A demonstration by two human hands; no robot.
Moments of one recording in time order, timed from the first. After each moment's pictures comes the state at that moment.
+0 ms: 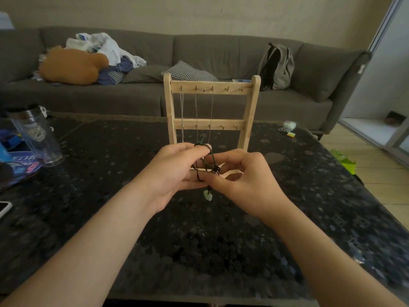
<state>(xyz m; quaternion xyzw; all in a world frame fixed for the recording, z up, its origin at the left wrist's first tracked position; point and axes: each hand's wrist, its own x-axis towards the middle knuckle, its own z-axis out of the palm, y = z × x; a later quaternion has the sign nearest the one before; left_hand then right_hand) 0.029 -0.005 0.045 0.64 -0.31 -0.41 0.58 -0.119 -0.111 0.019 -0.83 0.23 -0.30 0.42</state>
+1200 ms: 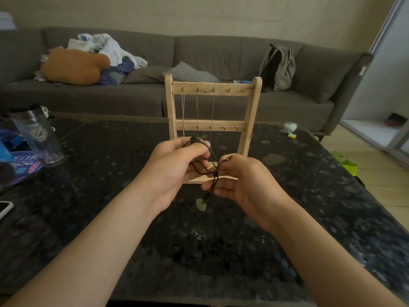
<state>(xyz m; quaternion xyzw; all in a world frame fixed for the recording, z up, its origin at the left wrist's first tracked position) 0.033 -0.010 0.040 0.58 -0.28 -0.36 0.68 -0.115 -0.099 0.035 -0.58 0.27 -0.23 0.74</state>
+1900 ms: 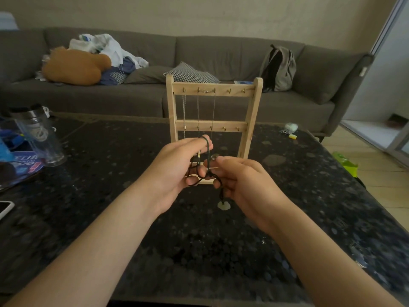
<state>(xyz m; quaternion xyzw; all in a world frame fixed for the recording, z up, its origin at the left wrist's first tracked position) 0.030 -0.010 0.042 0.61 -0.29 -0.37 0.64 -0.111 -0.106 0.021 -0.64 0.28 -0.23 0.68</state>
